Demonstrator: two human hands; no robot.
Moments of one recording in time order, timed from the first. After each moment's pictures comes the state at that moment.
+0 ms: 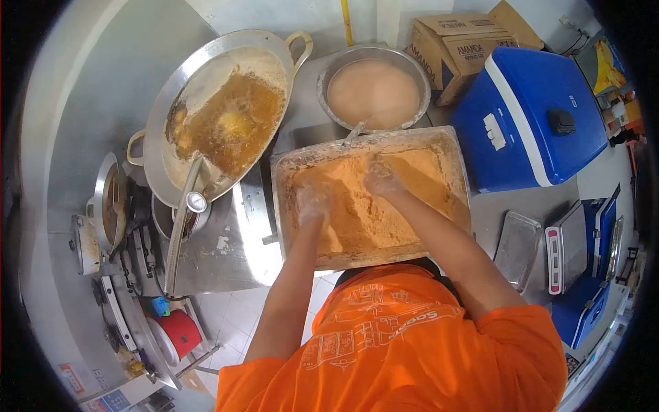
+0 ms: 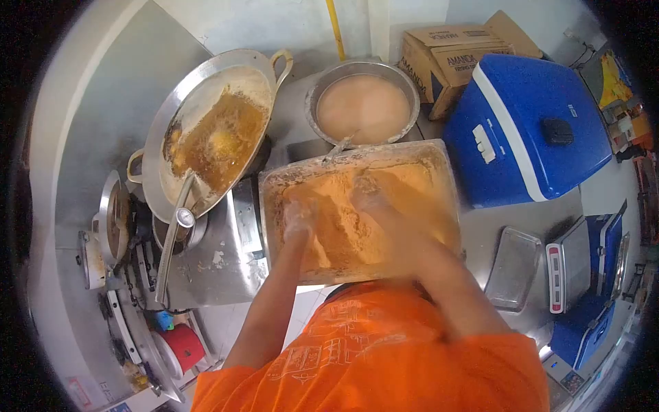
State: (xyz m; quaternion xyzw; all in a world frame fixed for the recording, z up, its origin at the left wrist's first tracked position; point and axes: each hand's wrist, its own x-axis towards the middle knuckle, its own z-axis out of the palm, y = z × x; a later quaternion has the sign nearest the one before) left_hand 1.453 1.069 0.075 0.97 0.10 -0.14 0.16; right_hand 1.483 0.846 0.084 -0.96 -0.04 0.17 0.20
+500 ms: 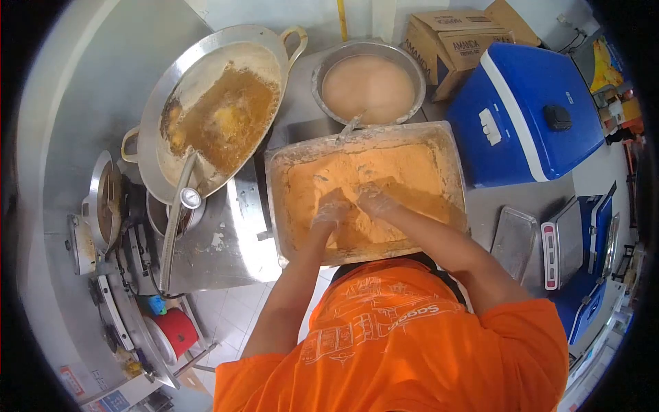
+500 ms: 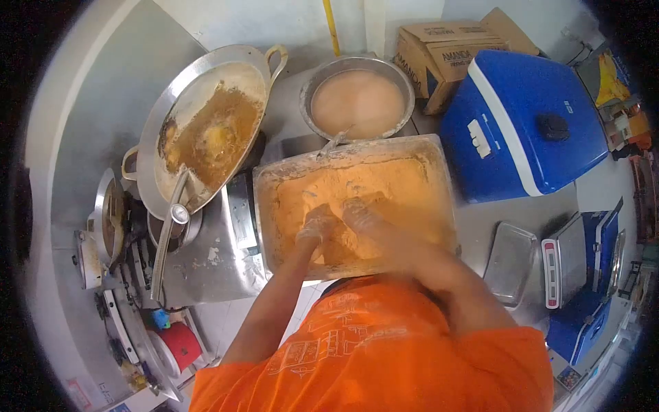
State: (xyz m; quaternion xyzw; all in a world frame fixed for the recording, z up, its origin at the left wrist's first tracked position) left_hand 1.415 1.034 0.072 0.95 -0.11 -0.23 0.19; right_hand 1.422 0.842 0.001 -0.93 -0.28 0.15 0.19
